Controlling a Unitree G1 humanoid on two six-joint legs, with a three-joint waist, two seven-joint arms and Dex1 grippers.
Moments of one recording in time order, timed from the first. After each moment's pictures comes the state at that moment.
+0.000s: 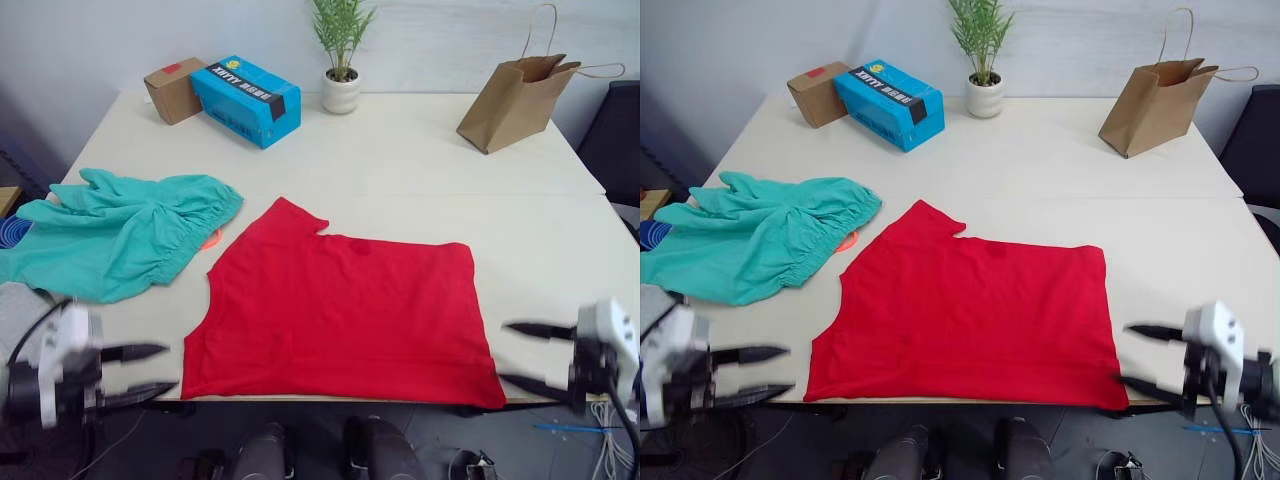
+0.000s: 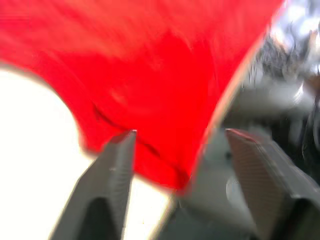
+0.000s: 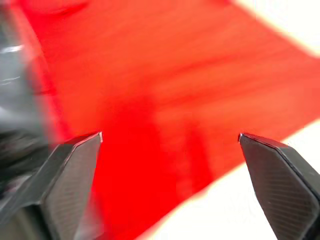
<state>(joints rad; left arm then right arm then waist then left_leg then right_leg) 0.26 1.06 0.60 -0.36 -0.75 0.65 -1.05 0.17 -0.98 -0.46 -0.11 0.60 0.29 1.19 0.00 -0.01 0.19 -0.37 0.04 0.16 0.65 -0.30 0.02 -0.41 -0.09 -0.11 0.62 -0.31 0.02</state>
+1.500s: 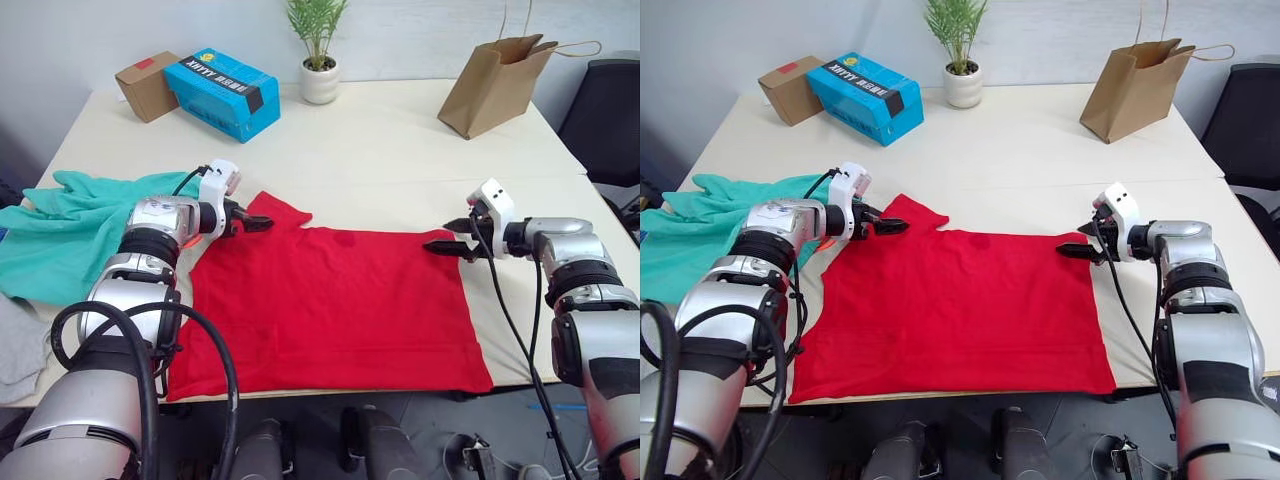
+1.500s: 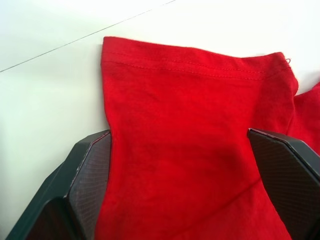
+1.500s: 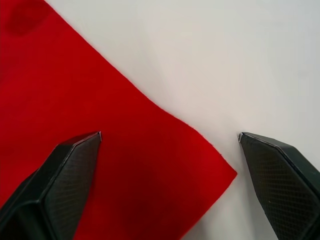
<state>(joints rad) -1.23 0.47 -0.04 1.24 -0.07 0.43 -0.77 -1.07 -0.65 0.03 1.23 0.03 0.14 1.14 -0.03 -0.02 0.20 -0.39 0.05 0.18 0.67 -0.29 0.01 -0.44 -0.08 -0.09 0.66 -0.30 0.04</state>
